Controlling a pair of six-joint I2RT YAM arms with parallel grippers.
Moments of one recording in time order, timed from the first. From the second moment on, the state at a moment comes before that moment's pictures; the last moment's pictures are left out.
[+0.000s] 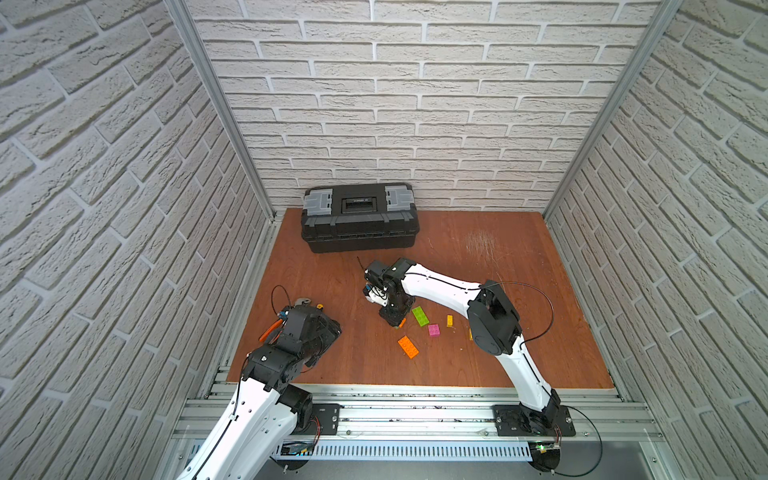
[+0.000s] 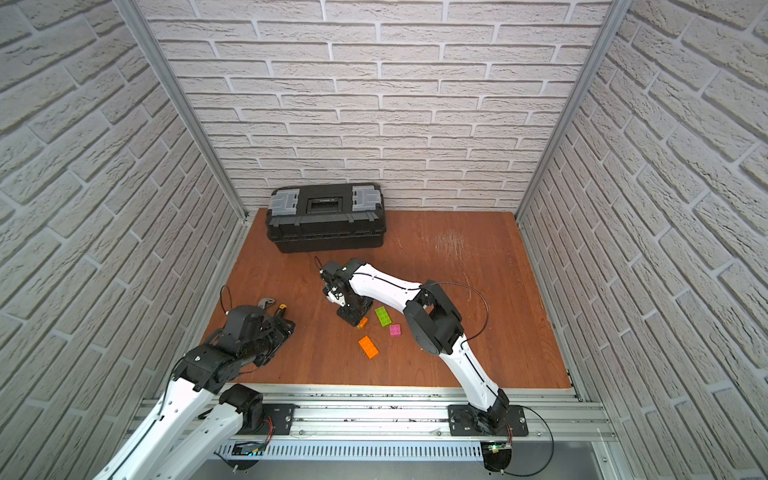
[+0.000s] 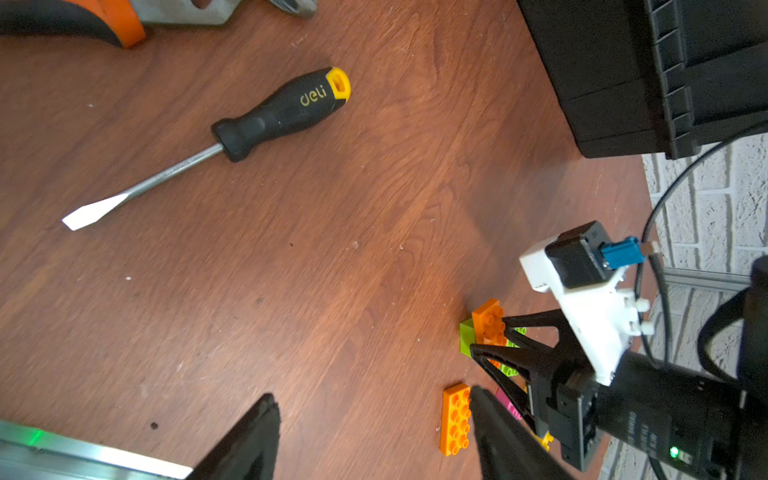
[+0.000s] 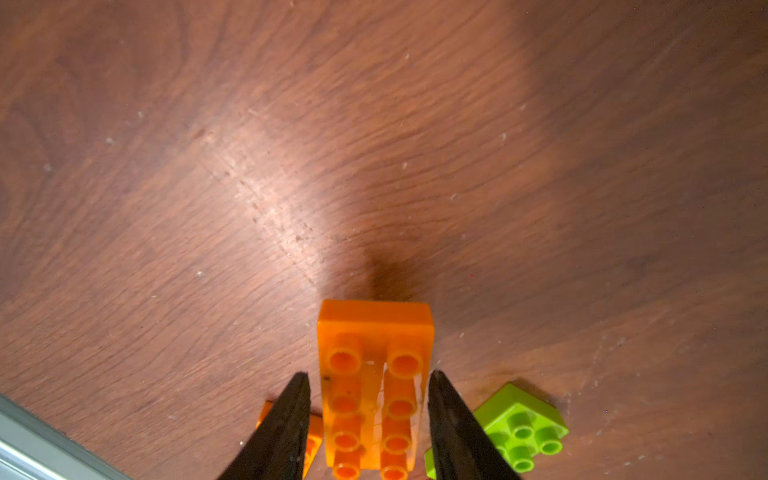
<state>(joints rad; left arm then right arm) -0.38 0.59 0.57 -0.89 -0.02 -1.14 0.84 2.29 1.94 -1.21 0.00 -0.10</state>
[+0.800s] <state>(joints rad) -0.38 0.57 0.57 -0.90 -0.02 -1.14 0.84 2.29 1.94 -1.22 0.02 -0.04</state>
